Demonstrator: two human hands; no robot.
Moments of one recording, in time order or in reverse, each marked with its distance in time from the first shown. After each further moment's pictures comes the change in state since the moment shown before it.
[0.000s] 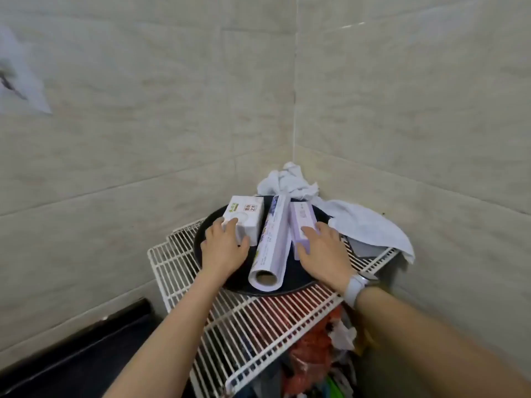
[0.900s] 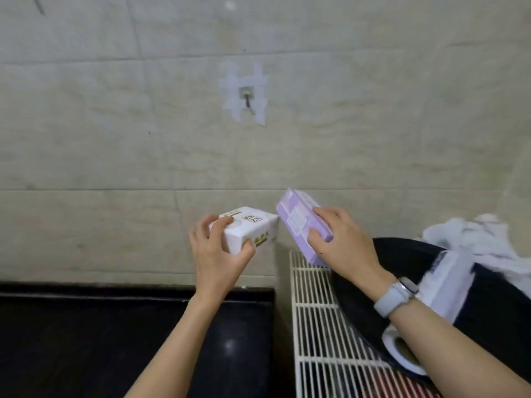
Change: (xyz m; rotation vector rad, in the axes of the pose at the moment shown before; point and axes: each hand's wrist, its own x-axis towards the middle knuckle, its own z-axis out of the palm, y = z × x) left_hand -0.103 -0.107 -0.151 -0.087 0.889 -0.306; right_hand 0.047 -0.201 0.008 0.479 -0.056 -0.648
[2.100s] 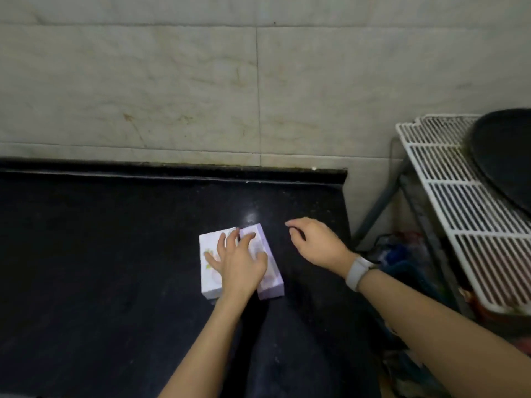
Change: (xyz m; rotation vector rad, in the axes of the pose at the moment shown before) left_hand -0.139 -0.238 -0.117 0.371 -0.590 -0.551; right_hand -0.133 -0.110 0.276 0.059 -0.617 0.111
